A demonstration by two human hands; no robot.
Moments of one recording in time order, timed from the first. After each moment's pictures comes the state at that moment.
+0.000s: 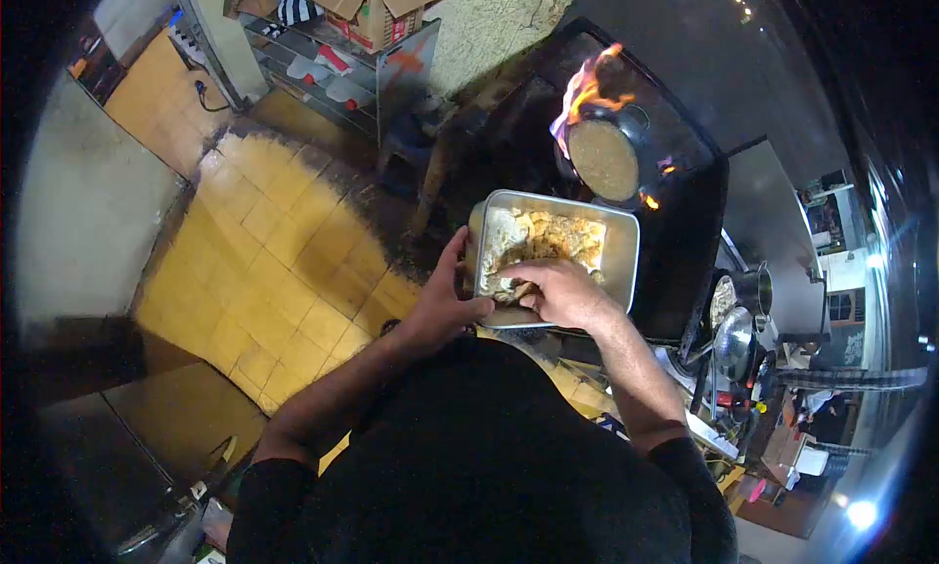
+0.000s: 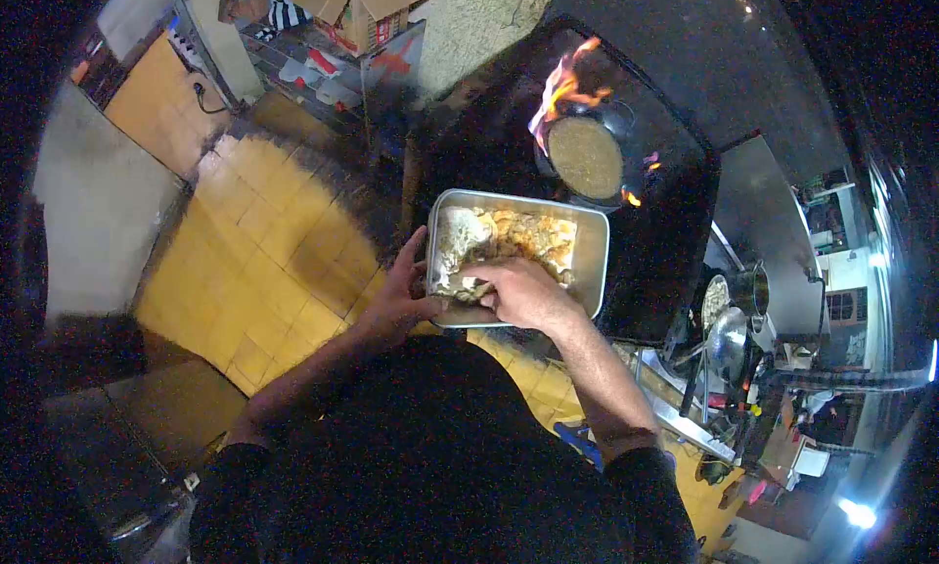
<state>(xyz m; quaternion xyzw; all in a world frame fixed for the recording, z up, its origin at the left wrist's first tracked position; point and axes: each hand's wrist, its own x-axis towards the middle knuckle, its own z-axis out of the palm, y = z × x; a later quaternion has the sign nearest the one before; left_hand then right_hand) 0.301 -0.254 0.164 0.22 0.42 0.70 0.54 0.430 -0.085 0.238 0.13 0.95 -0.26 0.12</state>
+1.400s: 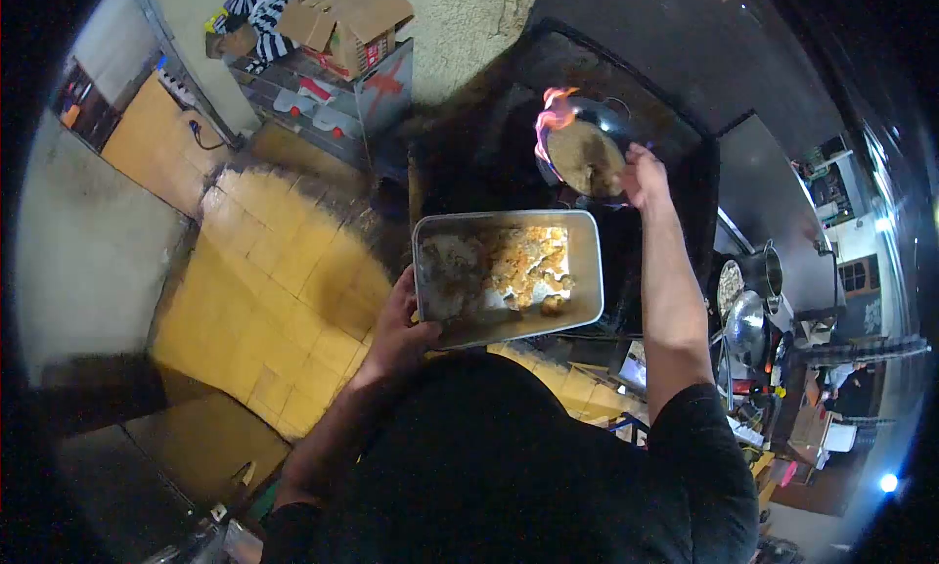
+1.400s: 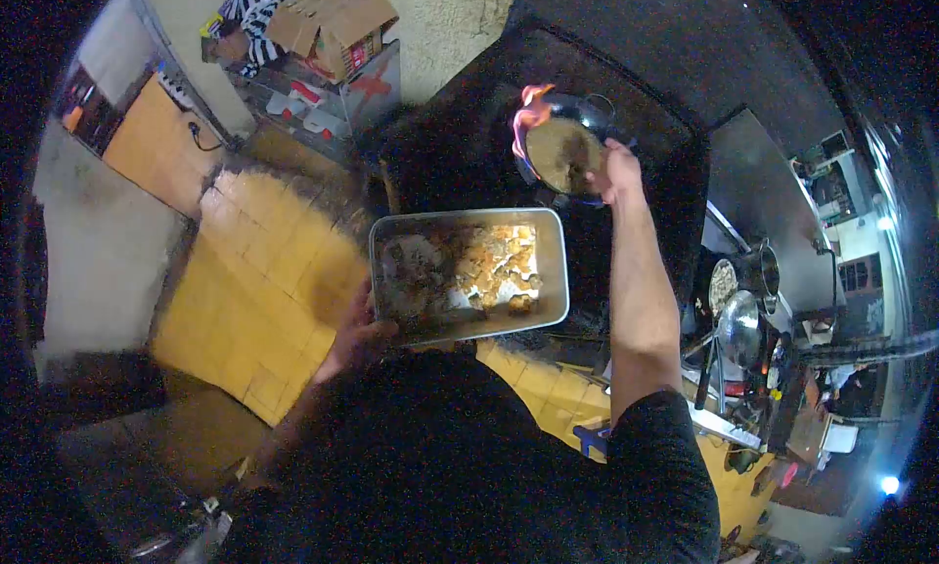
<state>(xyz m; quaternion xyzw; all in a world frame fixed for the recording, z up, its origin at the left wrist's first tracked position) 0.300 -0.276 0.135 0.17 0.40 0.74 0.52 0.447 0.194 0.199 0.48 0.52 -0.62 -0.34</state>
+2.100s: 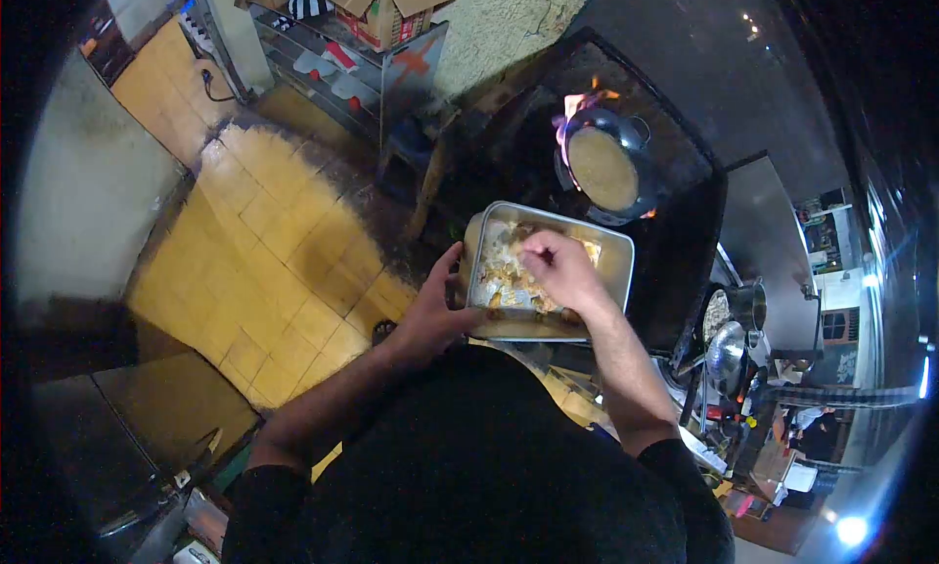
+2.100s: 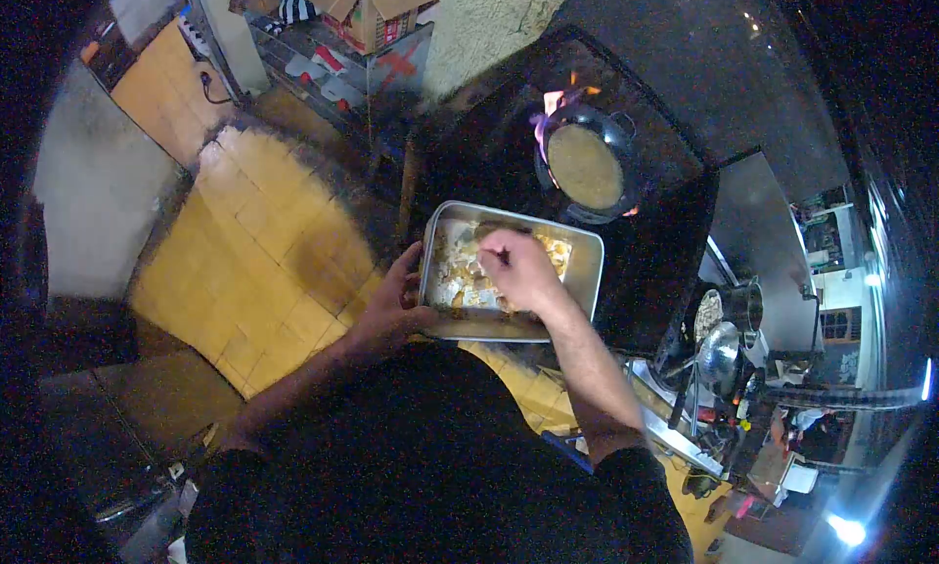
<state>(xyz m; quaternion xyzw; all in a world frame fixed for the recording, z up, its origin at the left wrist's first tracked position) 0.310 -0.264 0.159 0.20 0.48 0.68 0.53 0.421 -0.056 0.209 0.22 0.90 -0.38 -0.04</state>
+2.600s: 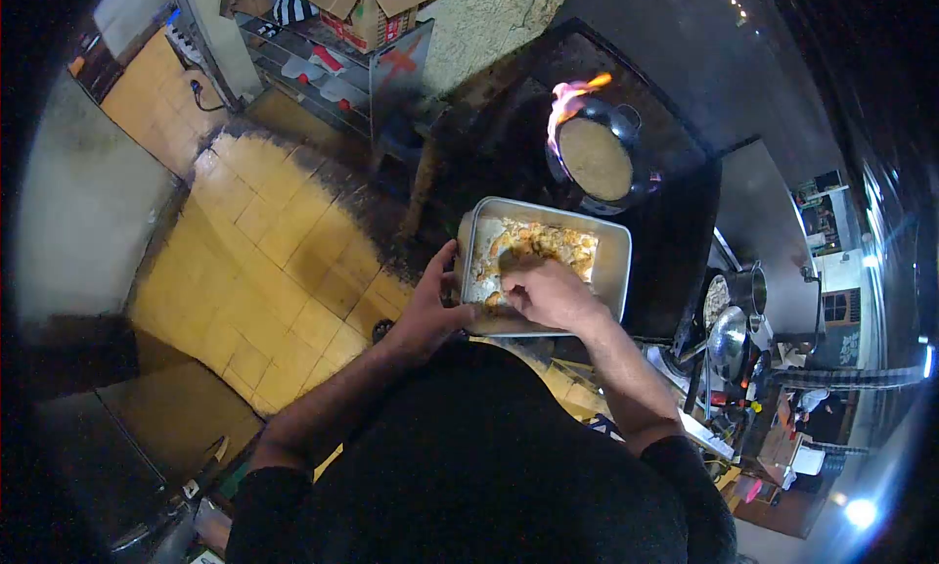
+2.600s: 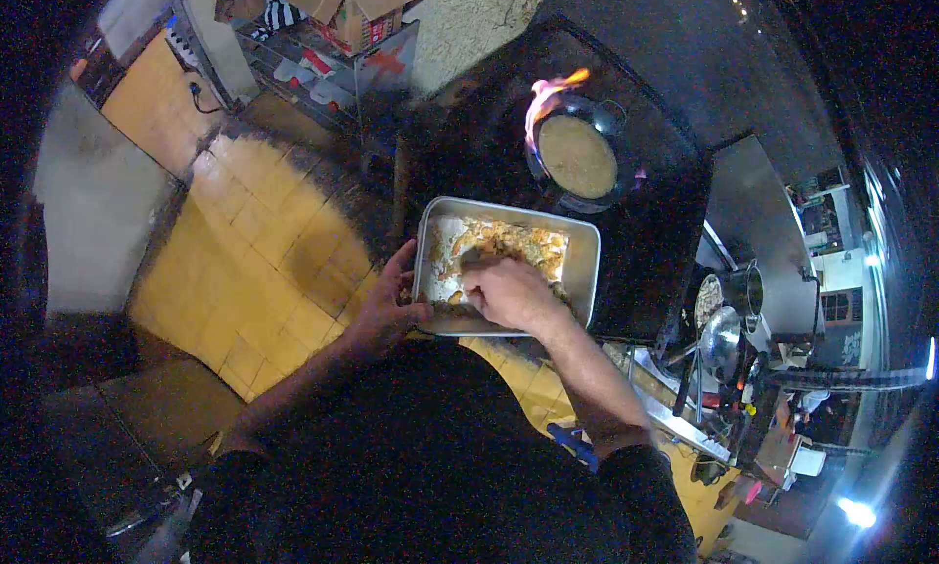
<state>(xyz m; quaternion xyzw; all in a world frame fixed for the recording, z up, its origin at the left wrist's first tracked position) 0.313 -0.263 0.145 0.19 0.42 0.70 0.55 0.434 -0.082 0.224 0.11 0.97 -0.18 0.12</state>
